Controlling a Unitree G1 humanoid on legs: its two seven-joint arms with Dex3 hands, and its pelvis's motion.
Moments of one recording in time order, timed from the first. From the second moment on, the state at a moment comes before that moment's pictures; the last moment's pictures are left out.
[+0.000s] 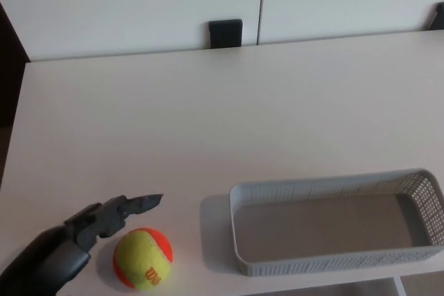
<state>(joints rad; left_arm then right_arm) 0.34 0.57 -0.04 -0.11 0.20 -0.50 -0.28 0.18 -0.32 -0.19 0.89 0.04 -0.29 0.10</state>
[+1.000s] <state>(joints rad) 0.14 0.44 -0.16 0.10 0.45 -0.43 -0.08 0.14 -0.33 -0.17 0.84 0.05 -0.26 0.11</state>
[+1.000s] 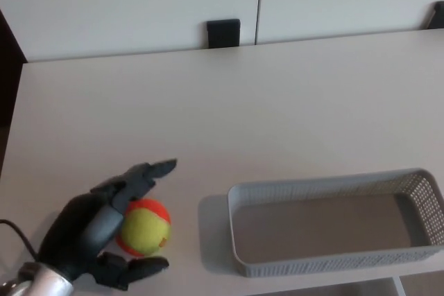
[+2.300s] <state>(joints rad) 0.14 0.35 -0.26 -0.40 0.54 -0.26 0.02 0.12 -0.34 -0.16 0.82 0.04 -0.22 0.15</state>
